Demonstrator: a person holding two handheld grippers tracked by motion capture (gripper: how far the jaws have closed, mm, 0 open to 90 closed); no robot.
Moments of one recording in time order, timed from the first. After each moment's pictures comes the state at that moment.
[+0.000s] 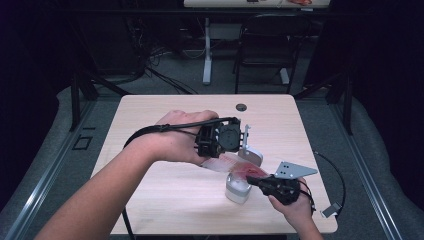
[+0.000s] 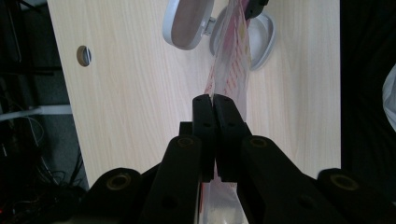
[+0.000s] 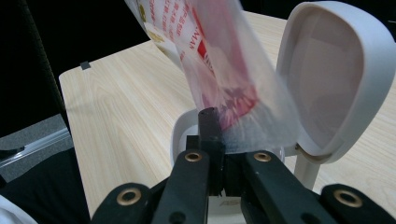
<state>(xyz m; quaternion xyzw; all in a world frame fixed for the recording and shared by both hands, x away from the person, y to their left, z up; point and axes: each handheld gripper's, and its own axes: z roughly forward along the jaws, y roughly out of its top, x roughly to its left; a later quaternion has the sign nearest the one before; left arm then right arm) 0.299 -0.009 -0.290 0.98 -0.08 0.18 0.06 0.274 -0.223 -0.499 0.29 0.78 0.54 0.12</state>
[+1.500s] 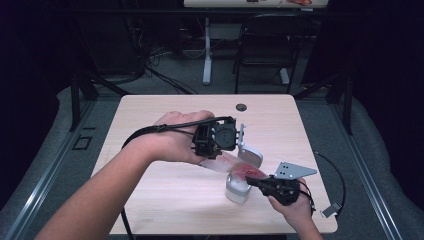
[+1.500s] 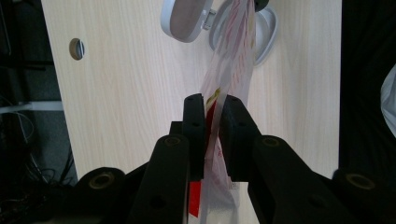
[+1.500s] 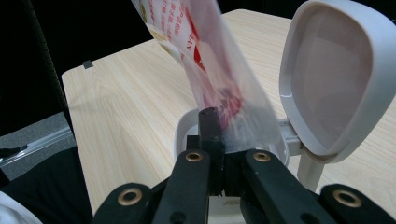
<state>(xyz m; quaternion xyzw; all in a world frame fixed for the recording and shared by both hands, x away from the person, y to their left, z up) 0.306 -0.003 -0.297 0.98 -0.08 0.16 0.07 0.273 -0.222 -0.499 0.29 0.78 0.54 0.11</state>
